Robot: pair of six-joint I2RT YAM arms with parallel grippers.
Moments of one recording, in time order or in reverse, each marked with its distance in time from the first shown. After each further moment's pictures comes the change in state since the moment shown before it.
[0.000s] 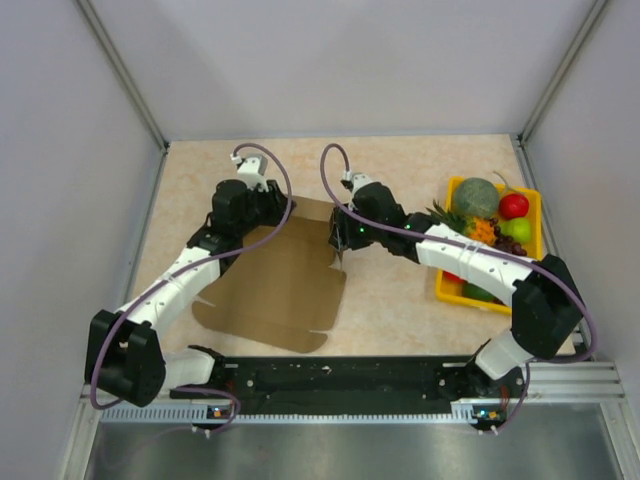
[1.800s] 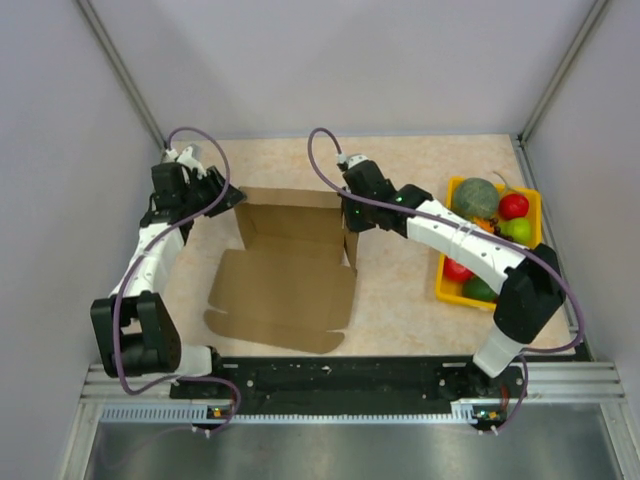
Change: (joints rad) left arm 0.466 0.155 0.198 -0.272 0.343 -0.055; right arm -0.008 0.103 0.291 -0.315 0.156 -0.123
